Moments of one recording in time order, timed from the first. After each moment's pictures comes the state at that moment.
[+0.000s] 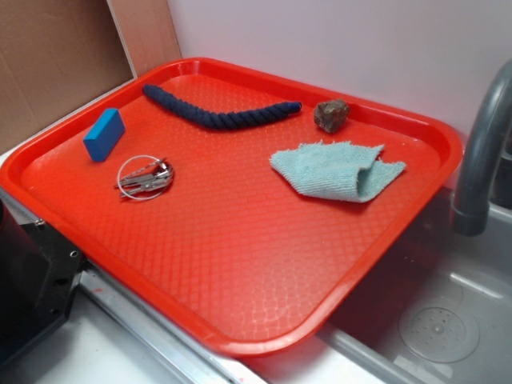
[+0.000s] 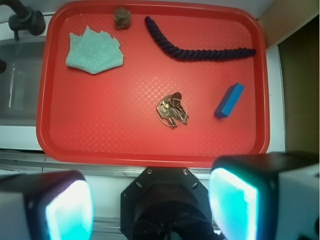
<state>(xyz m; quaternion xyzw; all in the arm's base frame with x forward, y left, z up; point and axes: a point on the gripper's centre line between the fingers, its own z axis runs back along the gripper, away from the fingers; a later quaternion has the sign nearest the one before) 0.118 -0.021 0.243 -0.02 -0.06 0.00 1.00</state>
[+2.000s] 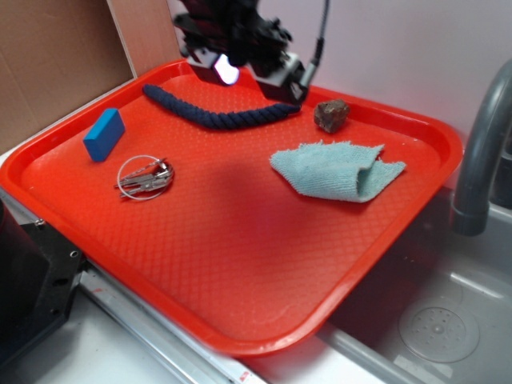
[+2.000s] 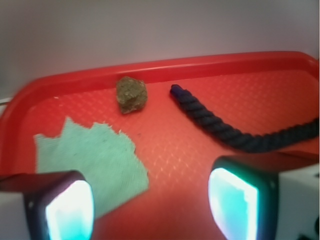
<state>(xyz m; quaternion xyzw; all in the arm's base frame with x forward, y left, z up) 0.271 -0.058 0.097 0.00 -0.20 0.09 0.98</state>
